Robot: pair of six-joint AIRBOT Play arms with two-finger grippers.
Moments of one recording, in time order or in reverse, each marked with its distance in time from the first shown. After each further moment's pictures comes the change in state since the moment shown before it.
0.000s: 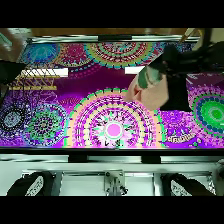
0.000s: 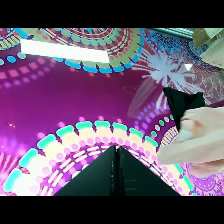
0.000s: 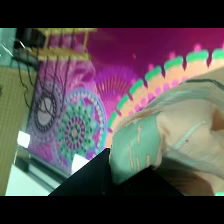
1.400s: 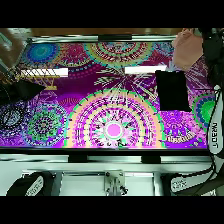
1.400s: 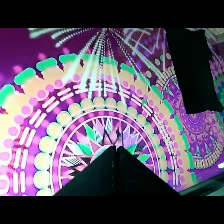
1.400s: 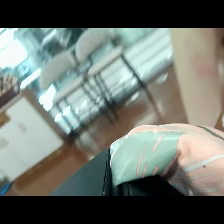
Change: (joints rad) left arm -0.040 -0.006 -0.135 -0.006 -0.129 -0.003; right arm -0.132 -0.502 0.109 -0.172 1.395 -0.093
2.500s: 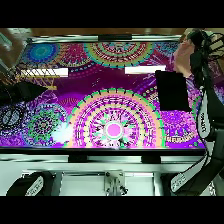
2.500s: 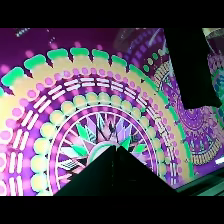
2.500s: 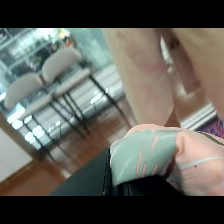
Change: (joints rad) left arm -0.010 0.000 -0.008 -0.003 -0.002 -0.002; right arm -0.005 -0.222 0.064 -0.041 0.140 0.020
